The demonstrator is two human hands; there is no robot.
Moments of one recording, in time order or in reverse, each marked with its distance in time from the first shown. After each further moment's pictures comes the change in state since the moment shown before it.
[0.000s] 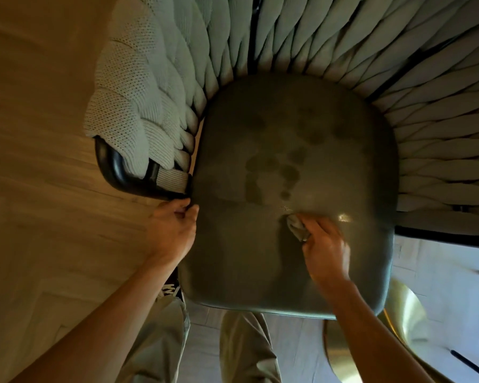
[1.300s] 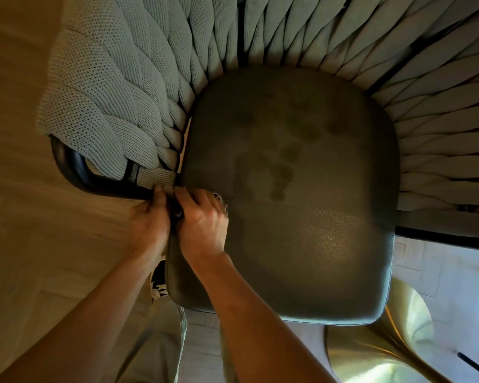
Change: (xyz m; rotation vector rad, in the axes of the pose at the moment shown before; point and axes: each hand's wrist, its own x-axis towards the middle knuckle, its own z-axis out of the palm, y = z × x) left_hand 0.014 0.004 0.003 -0.299 0.084 -0.310; right_hand 0.032 -0.181 0.059 0.348 0.030 -0.132
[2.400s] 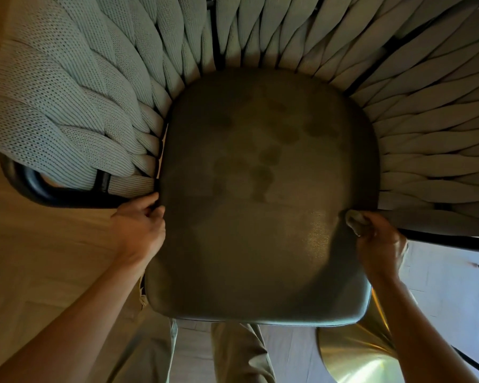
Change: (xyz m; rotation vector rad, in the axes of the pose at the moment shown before) left_hand 0.010 -0.008 0.016 0.209 -0.049 0.227; right_hand -0.046 0.256 -0.195 -0.263 0.224 0.493
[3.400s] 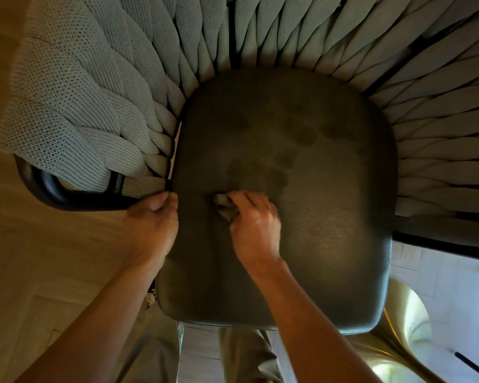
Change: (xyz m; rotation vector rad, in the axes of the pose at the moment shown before) left_hand -0.013 0.030 -0.001 -0.007 0.046 -0.140; right_hand -0.068 -0.210 0.081 0.122 -0.232 -0.424
